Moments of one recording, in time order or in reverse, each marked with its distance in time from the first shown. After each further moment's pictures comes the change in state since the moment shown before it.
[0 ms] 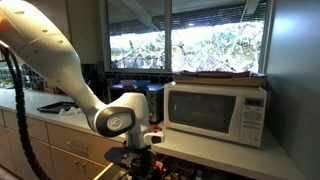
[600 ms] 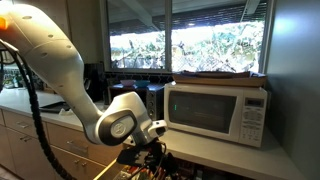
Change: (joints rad) arm -0.009 0.057 -0.039 0.007 -0.175 0.397 0.090
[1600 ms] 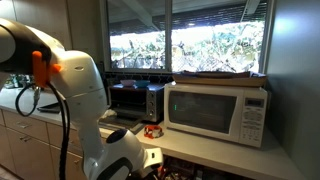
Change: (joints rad) arm -0.339 0.356 0.322 0.003 0.082 0.538 0.072
